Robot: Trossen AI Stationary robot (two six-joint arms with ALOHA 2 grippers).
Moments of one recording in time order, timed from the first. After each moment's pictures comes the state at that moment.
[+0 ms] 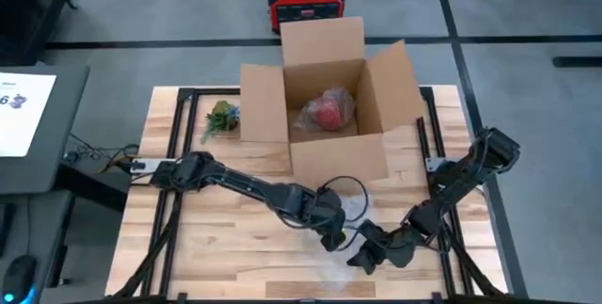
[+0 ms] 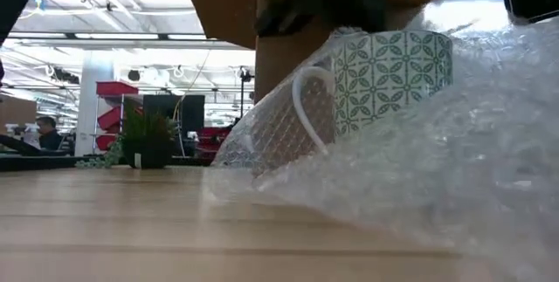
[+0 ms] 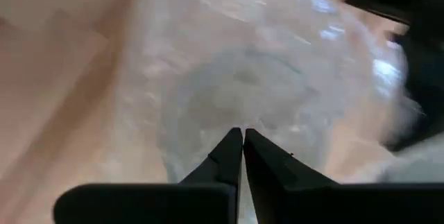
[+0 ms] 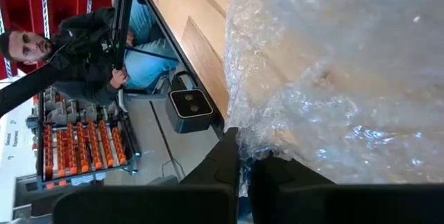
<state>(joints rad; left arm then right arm) -0.30 2.23 2.05 -0.94 -0.16 -0.91 0.79 1.60 0.71 0.33 0.34 1.61</state>
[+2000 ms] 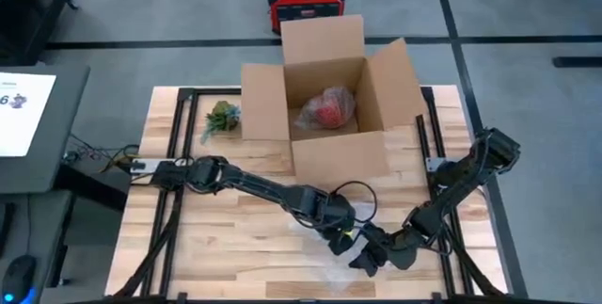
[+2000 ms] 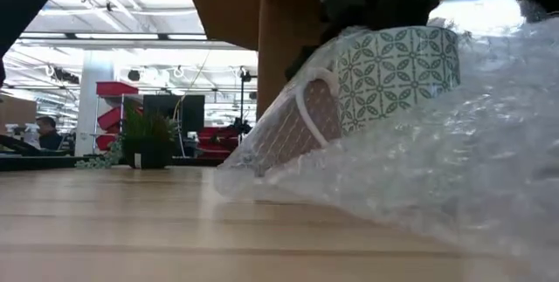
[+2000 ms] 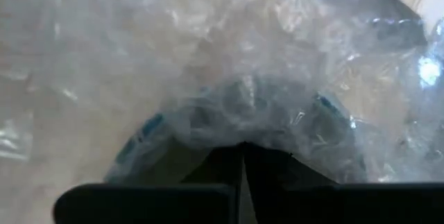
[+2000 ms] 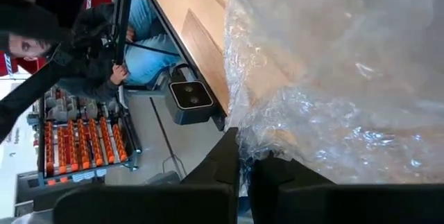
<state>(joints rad) -0.29 2.36 2.15 -0.91 0.00 -0.85 0.81 1.60 0.71 0.32 0.34 1.62</state>
